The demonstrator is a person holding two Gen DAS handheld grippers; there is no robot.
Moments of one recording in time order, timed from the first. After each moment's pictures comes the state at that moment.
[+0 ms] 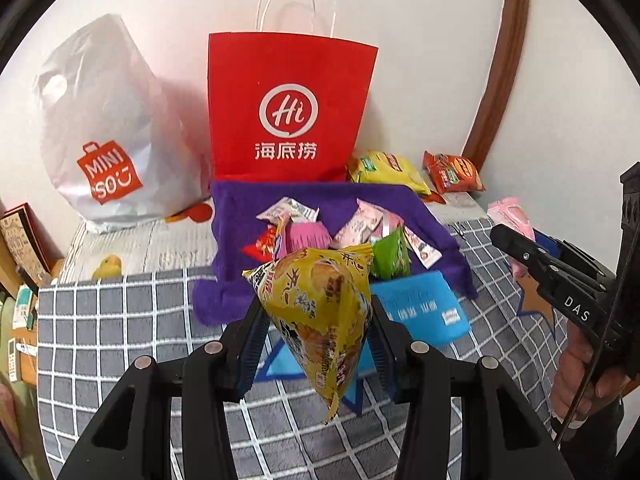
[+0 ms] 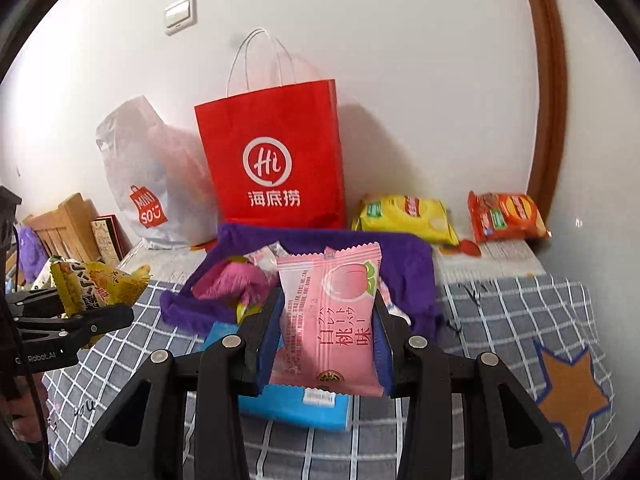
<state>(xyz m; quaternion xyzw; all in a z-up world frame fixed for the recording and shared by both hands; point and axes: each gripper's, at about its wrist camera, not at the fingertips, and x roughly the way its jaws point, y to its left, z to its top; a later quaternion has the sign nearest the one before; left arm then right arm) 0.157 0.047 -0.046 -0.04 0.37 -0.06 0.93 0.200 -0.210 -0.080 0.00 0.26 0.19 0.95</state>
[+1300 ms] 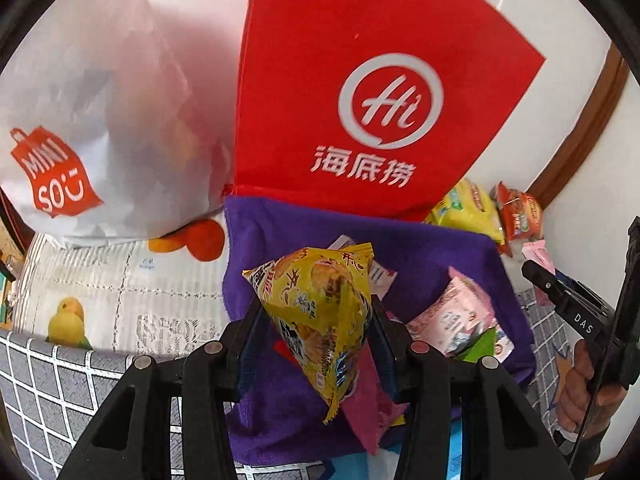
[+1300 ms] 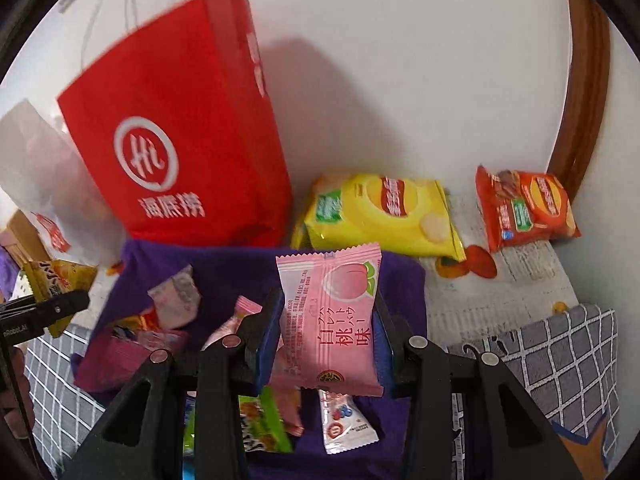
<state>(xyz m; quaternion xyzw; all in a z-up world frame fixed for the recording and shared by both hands) 0.322 0.099 -0.096 -0.12 0.44 -0.02 0.89 0.385 -0.209 -0.127 0.00 0.37 0.14 0.92</state>
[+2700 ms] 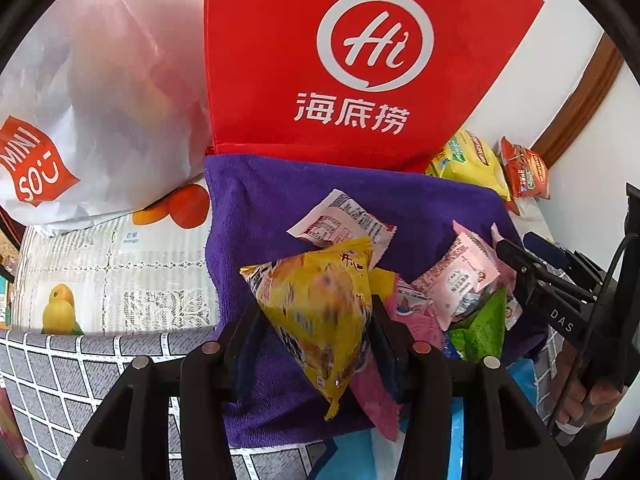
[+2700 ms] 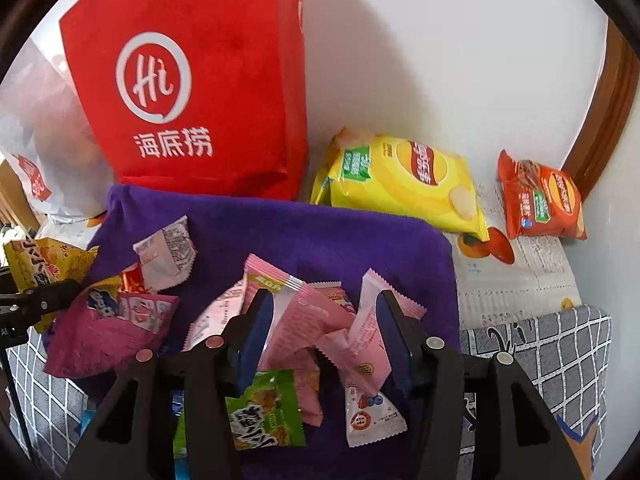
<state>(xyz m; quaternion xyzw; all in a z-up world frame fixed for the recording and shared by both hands) 0.328 0.085 -0.110 -0.09 0.49 -0.04 0.87 0.377 -0.165 -0.142 -0.06 0.39 0.13 0.91</state>
